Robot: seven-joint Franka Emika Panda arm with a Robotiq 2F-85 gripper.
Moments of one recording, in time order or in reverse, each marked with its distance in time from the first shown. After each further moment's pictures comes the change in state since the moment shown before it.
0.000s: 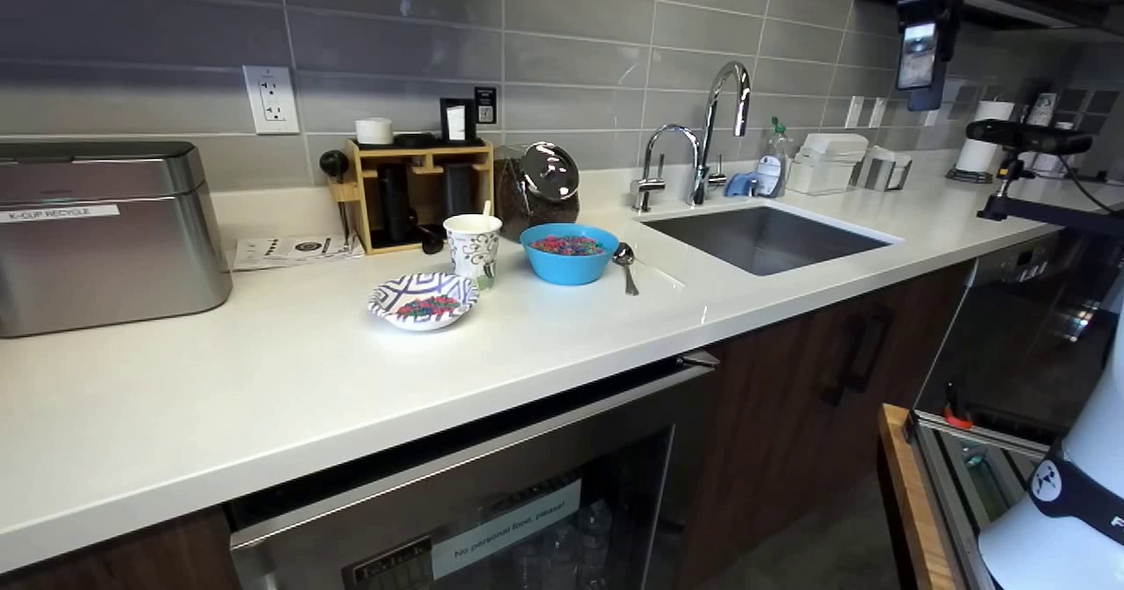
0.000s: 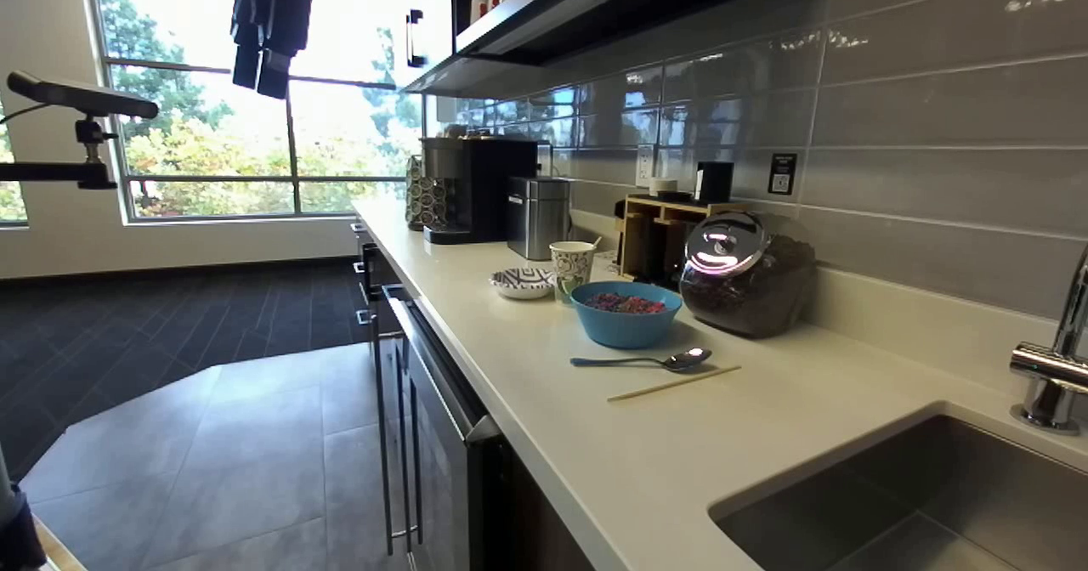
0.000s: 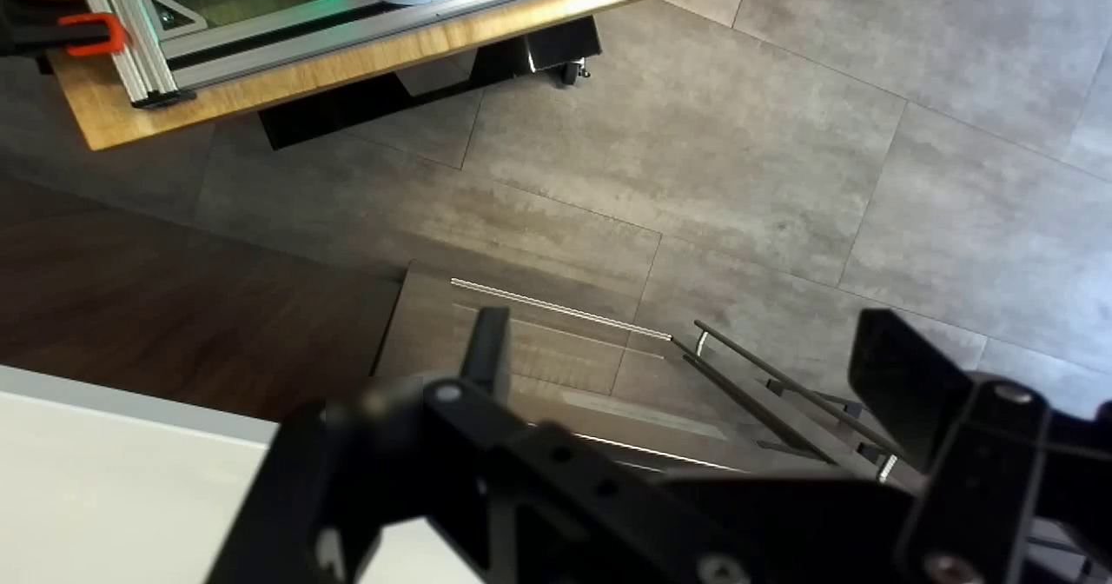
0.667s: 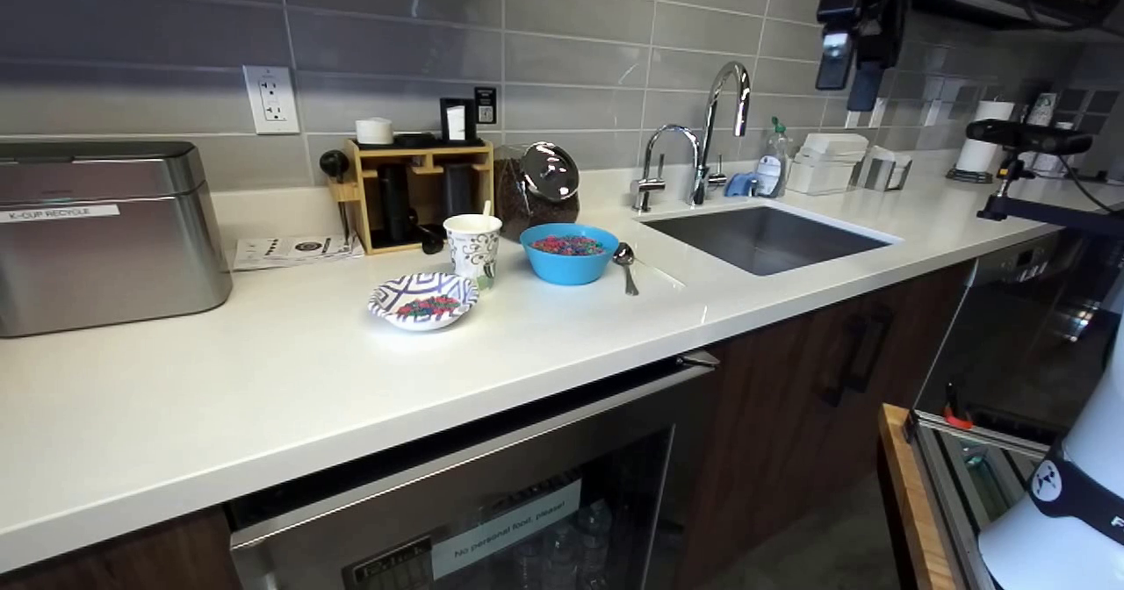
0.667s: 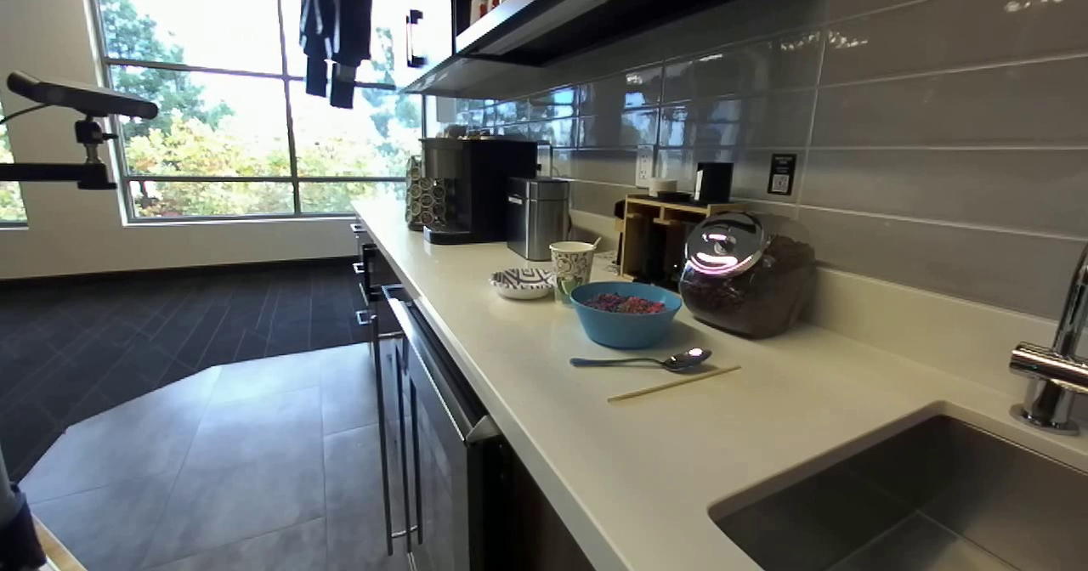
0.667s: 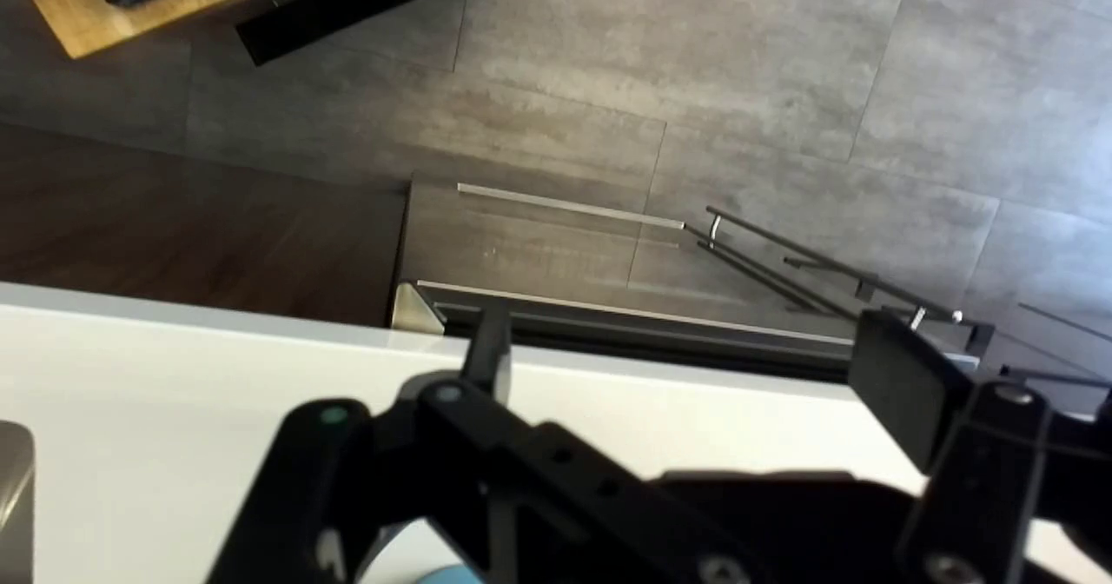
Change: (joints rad) arm -0.077 0.055 -0.029 0.000 -0.018 0.177 -0.016
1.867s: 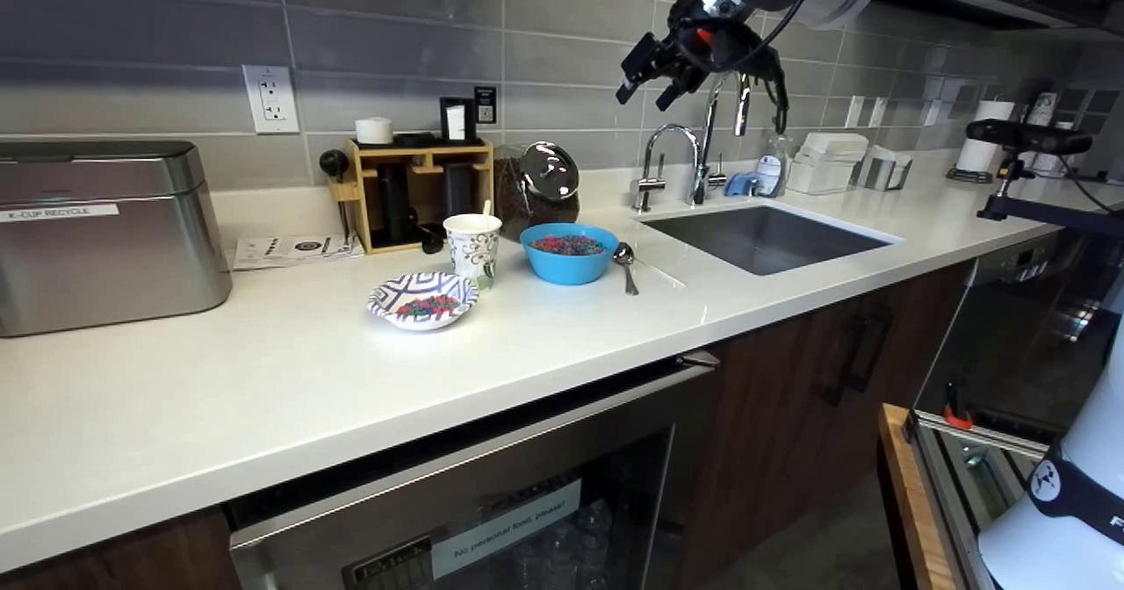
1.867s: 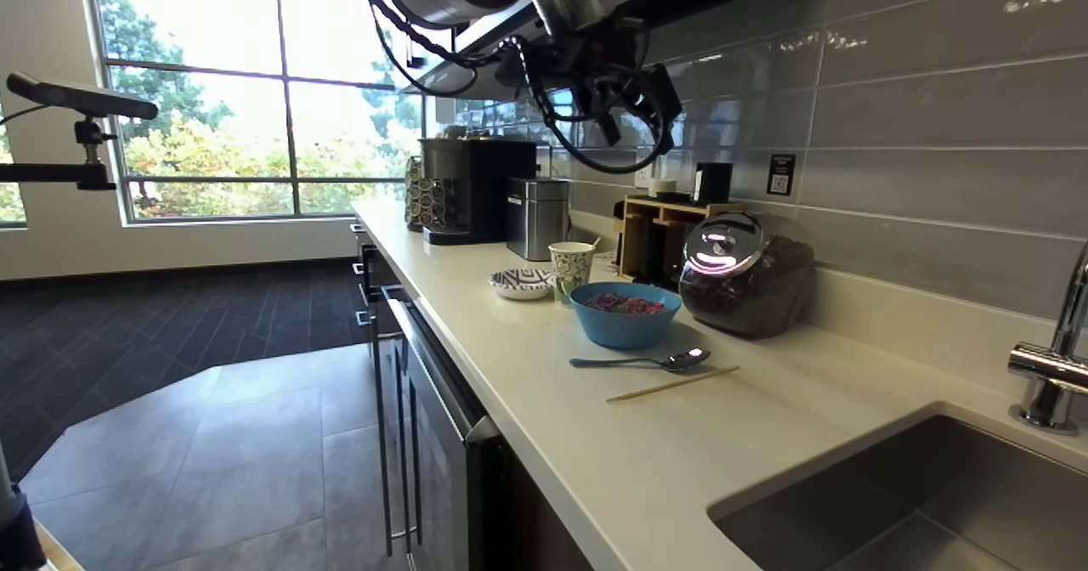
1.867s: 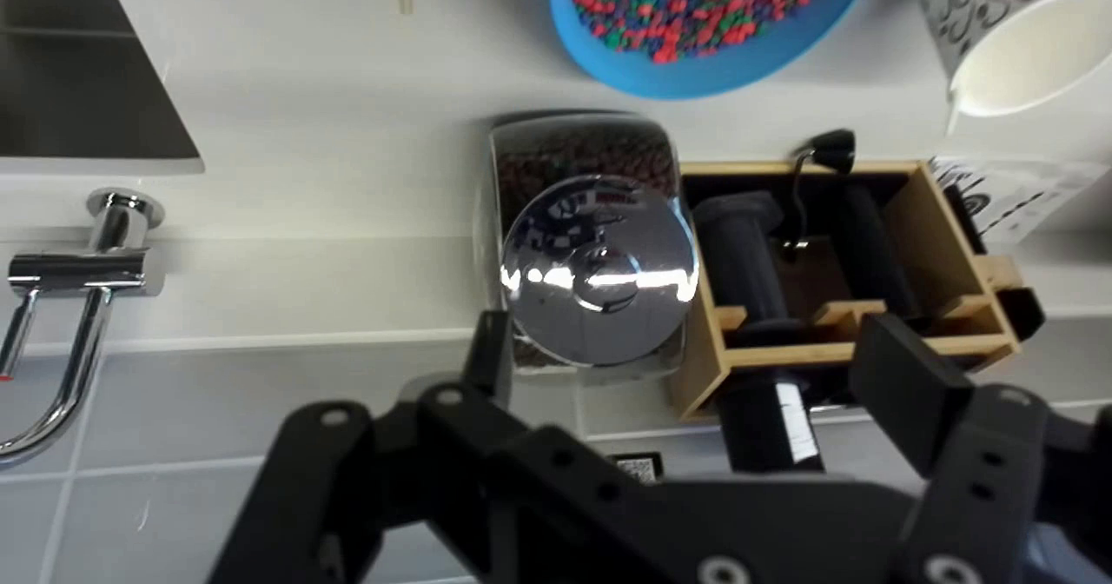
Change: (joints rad) arm -0.065 0.546 -0.162 0.071 -0.085 1.207 -0.188
